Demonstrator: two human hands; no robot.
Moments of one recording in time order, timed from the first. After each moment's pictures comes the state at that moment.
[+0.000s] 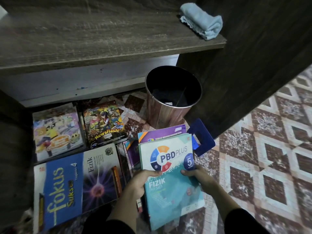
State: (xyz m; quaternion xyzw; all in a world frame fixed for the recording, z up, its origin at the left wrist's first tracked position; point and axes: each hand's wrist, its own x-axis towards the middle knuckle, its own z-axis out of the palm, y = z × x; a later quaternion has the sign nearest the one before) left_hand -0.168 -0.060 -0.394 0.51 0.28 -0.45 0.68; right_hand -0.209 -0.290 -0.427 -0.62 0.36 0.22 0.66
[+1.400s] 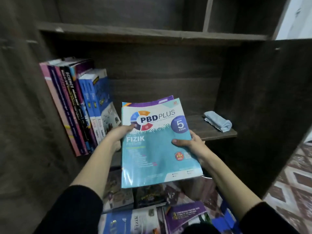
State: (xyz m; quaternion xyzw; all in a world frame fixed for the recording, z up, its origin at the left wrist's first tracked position) left_hand -0.055 0.119 -0.047 0.64 0.15 -0.07 0.75; right_hand -0.090 -0.122 -0.074 -0.62 -0.01 0.08 0.78
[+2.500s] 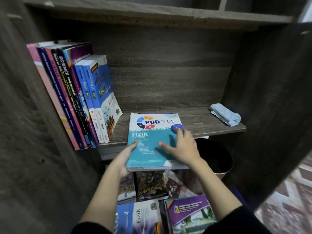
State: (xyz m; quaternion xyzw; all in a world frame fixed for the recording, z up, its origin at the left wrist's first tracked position) left_hand -0.070 0.122 -0.136 0.55 0.21 -0.19 0.78; right_hand -0.071 -0.075 -0.105 -0.97 -0.01 -0.03 0.26
